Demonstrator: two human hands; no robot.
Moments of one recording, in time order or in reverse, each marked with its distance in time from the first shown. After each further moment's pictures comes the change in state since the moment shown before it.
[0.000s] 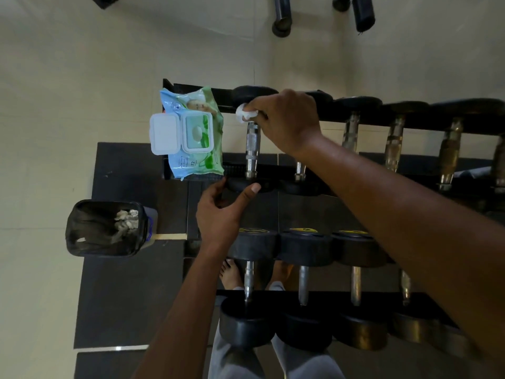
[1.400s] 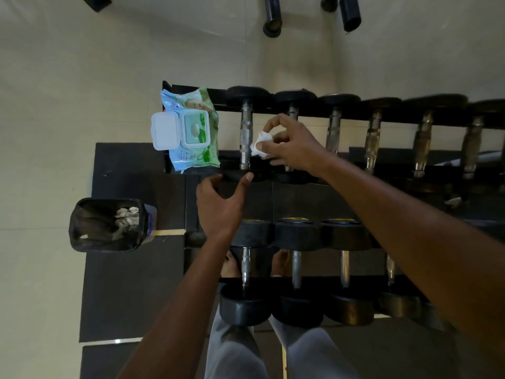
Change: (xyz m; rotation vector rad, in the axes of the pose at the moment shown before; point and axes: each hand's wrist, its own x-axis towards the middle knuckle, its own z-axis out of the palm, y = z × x) left_hand -0.023 0.017 0.003 0.267 0.077 0.112; right_hand -0.072 0.015 -0.031 1.007 -0.417 0.506
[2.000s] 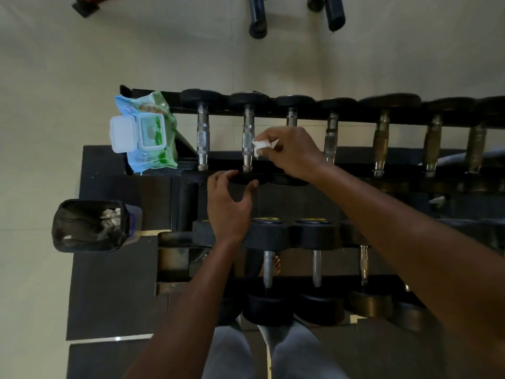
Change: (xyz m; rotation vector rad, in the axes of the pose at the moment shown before) left_hand -0.058 0.032 0.095 0.071 0.049 0.322; right_hand -0.022 0.059 -0.080 -0.511 0.150 -0.253
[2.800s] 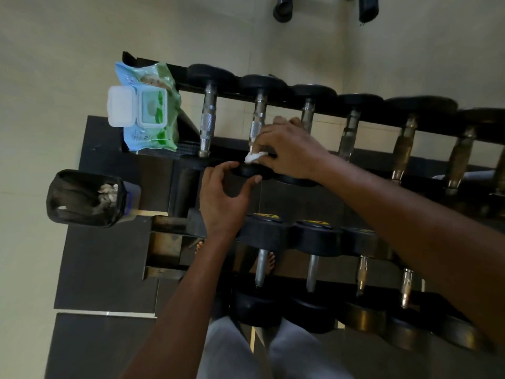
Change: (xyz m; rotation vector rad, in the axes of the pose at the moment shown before) left_hand 0.001 -0.015 0.006 -0.053 0.067 -0.030; right_hand 0.024 0.007 0.011 -0.392 -0.245 -0.357
